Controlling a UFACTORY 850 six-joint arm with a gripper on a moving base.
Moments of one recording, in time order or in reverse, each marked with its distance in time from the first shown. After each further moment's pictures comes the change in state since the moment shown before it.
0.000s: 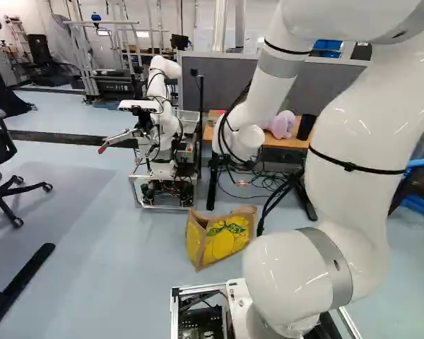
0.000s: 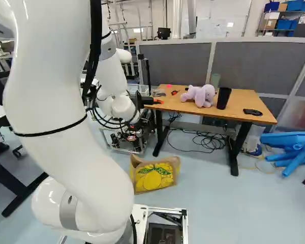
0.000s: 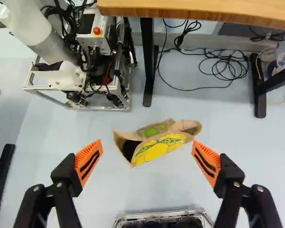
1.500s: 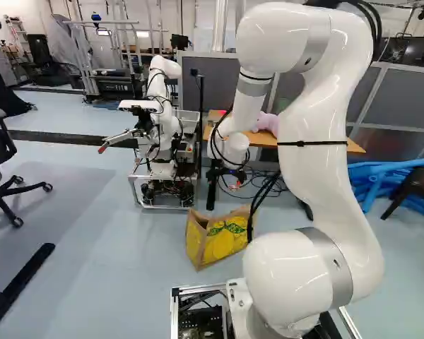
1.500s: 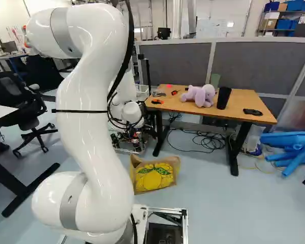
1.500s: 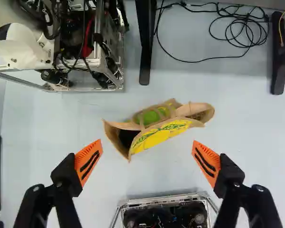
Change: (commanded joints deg) arm -0.1 -20.8 -12.8 1.2 -2.7 0.0
